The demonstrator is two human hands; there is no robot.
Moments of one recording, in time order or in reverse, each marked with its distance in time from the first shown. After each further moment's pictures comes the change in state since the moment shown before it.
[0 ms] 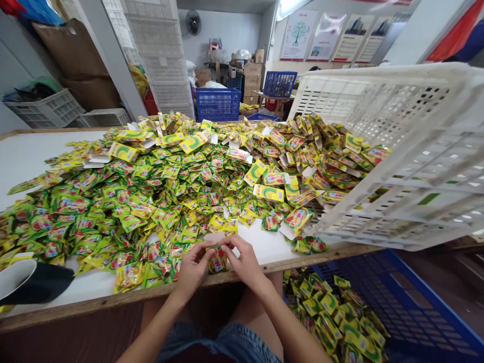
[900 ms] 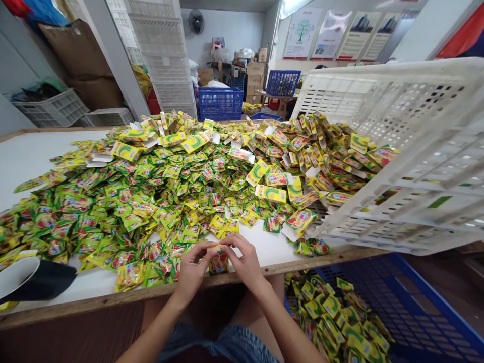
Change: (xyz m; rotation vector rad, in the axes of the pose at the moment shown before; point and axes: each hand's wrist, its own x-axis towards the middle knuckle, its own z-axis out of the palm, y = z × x) left_hand -0.001 0.012 0.004 -0.059 0.055 -0.025; right_hand 0.002 -0.004 0.000 0.004 0.063 -0.053
